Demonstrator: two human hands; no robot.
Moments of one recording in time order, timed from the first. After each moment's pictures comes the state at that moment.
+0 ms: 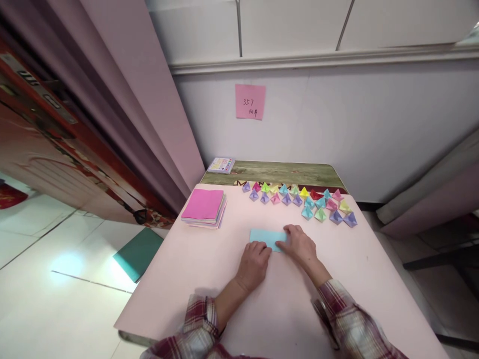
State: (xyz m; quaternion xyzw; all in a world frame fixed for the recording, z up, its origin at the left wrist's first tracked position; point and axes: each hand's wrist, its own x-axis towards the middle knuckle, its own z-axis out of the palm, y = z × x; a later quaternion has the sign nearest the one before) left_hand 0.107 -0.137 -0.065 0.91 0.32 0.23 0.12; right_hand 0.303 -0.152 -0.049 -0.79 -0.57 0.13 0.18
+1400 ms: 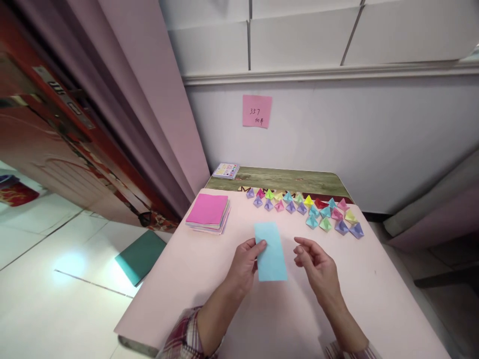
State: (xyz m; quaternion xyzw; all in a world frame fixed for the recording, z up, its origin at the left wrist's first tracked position) left_hand 0.110 -0.133 0.029 0.35 0.44 0.36 0.75; right_hand 0.280 -0.203 0.021 -0.63 -0.35 0.38 0.57
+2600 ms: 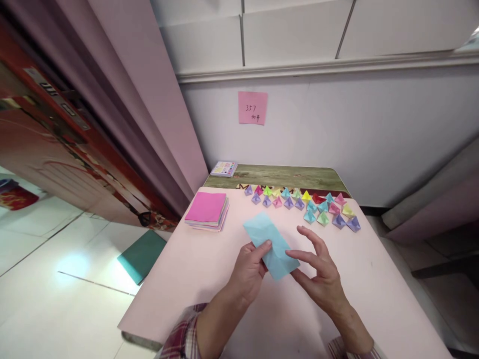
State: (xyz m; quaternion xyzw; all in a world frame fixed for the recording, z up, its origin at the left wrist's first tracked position) left_hand 0.122 -0.159 0.071 0.28 0.39 0.37 0.80; right_hand 0.285 -0.221 0.036 -0.53 -0.66 0.11 0.53
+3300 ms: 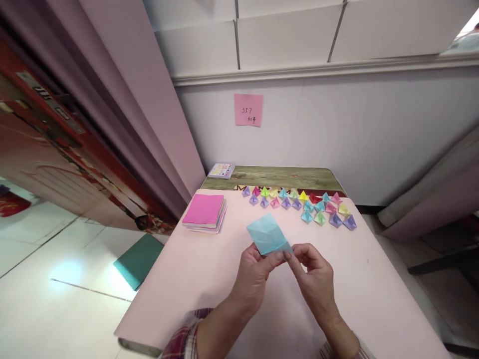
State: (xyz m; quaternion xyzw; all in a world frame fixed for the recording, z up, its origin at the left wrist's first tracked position) left_hand 0.133 -0.173 0.078 0.33 0.31 0.42 0.79; right_hand 0.252 -0.221 0.035 -0.63 -0.41 0.25 0.61
